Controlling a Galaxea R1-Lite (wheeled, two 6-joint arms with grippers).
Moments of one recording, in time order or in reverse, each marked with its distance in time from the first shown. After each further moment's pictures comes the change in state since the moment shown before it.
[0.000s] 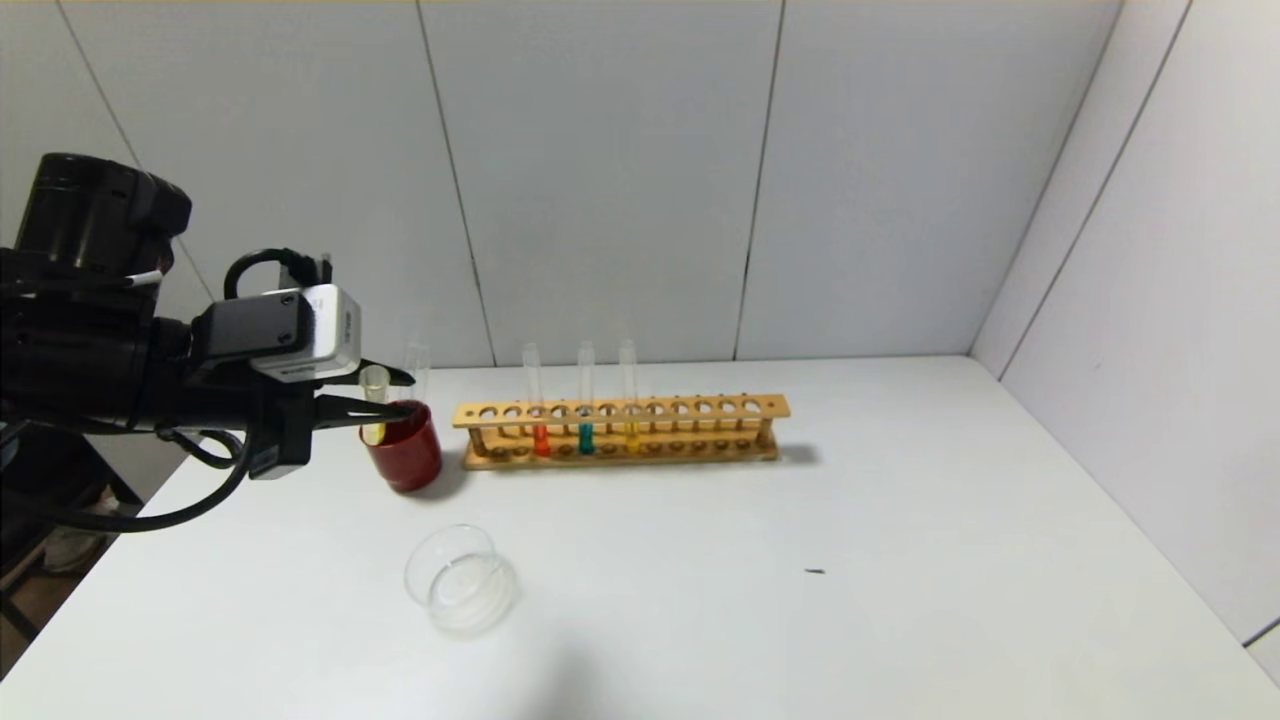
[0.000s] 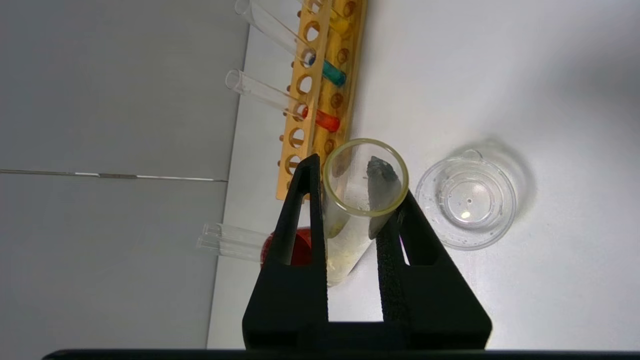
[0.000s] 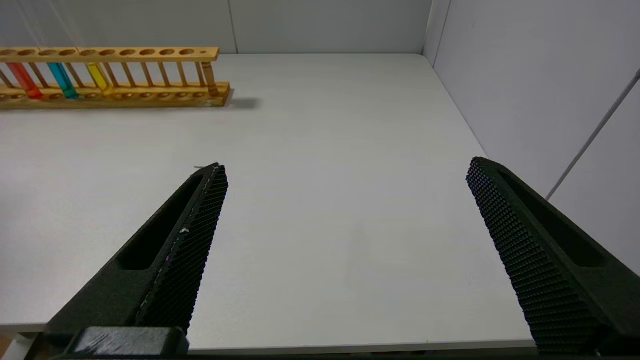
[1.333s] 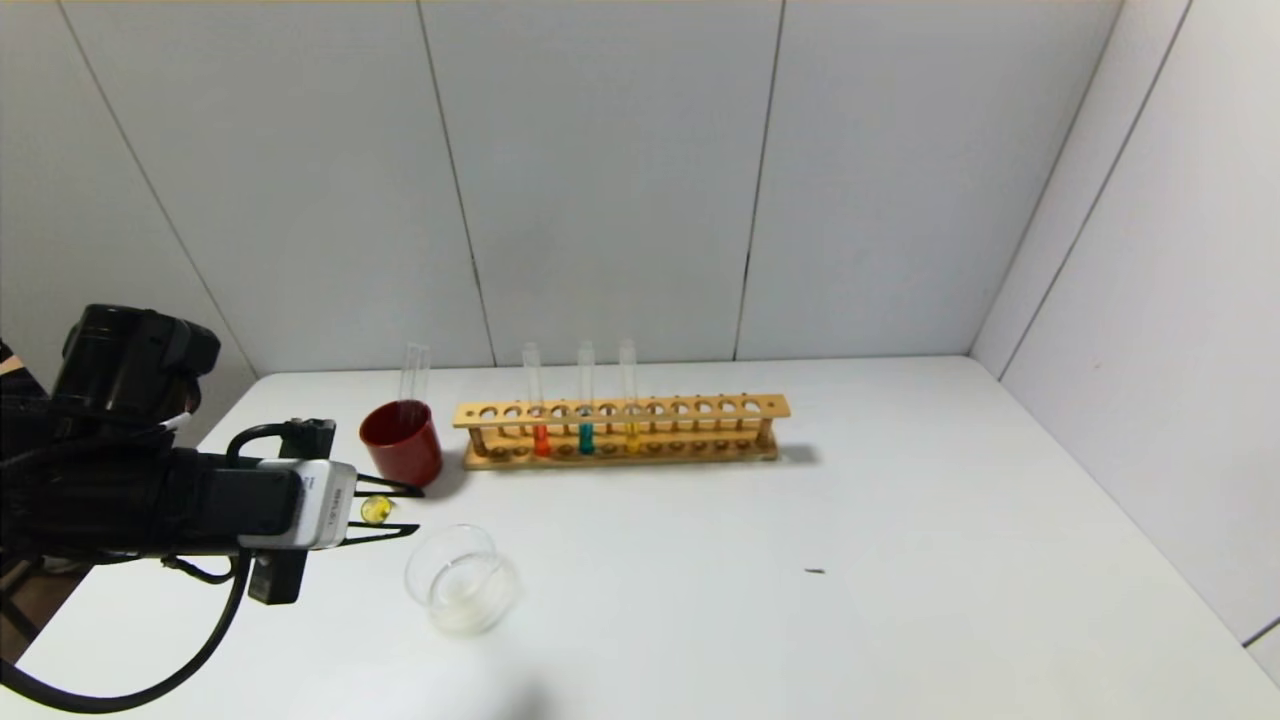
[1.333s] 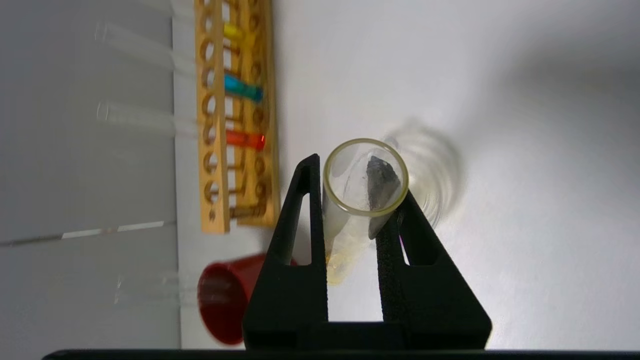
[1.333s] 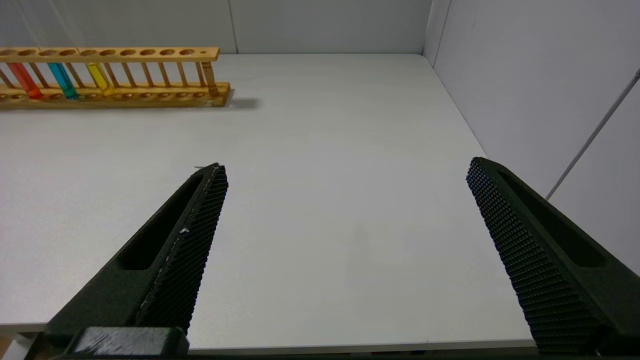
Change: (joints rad) left arm 0.018 -0.008 0.331 -0.175 -0.139 0.237; right arm 0.000 0.000 0.000 0.000 0.000 0.000
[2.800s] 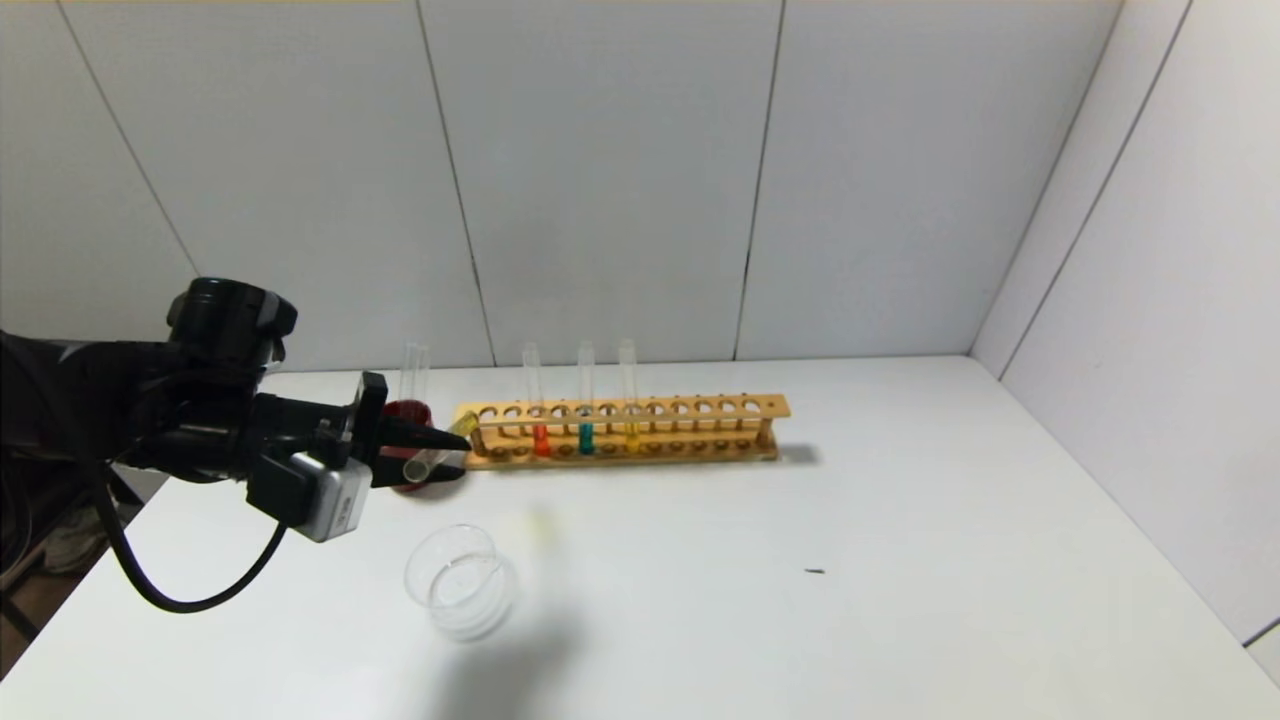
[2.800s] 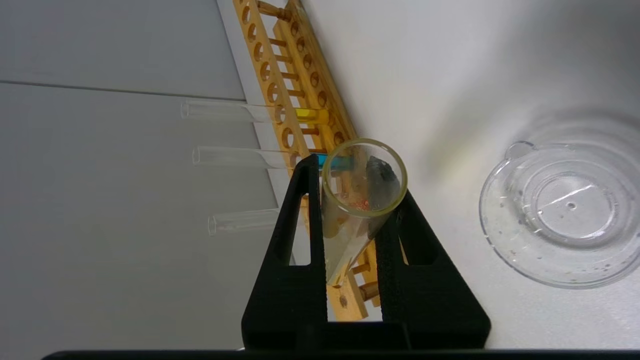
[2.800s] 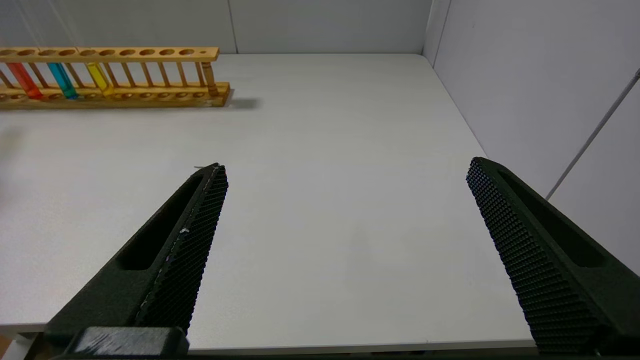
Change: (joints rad) left arm 0.033 0.250 -0.222 0.009 -0.214 0.530; right arm 0.000 0.000 0.000 0.000 0.000 0.000
